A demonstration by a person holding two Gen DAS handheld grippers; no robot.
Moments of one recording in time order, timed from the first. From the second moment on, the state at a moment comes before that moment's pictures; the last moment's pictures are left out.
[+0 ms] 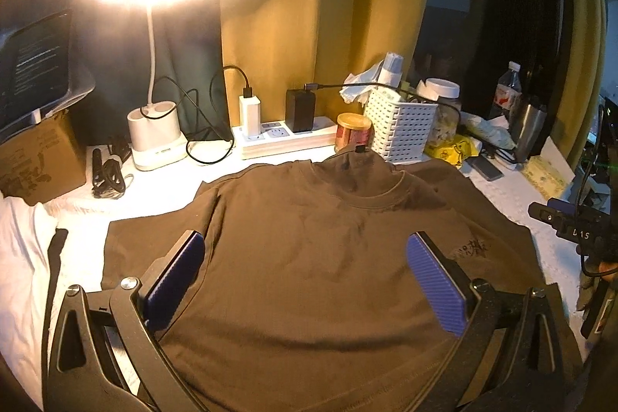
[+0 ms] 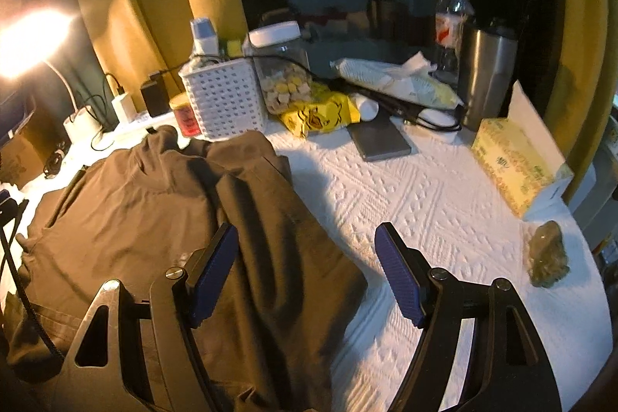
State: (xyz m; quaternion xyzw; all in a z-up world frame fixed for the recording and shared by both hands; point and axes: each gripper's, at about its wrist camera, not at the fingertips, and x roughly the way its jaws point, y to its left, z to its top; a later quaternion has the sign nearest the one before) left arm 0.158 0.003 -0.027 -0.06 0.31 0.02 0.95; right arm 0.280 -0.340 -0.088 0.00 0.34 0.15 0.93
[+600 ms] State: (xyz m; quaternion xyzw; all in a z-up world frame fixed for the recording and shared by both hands) left arm 0.175 0.013 -0.033 -0.07 0.32 0.03 0.95; right arm 0.316 -0.344 -0.142 0.02 0.42 0.13 0.90
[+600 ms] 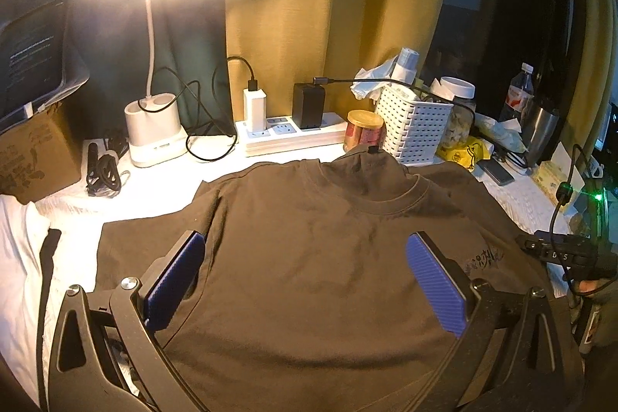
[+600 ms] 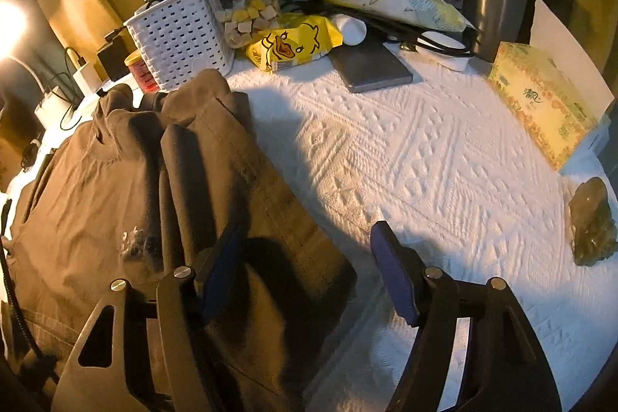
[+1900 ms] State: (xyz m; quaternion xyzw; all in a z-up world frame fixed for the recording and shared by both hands) left arm 0.126 0.068 -0.048 -0.10 0.33 0.04 0.94; right arm 0.243 -0.206 -0.121 -0.10 0.41 0.31 0.85
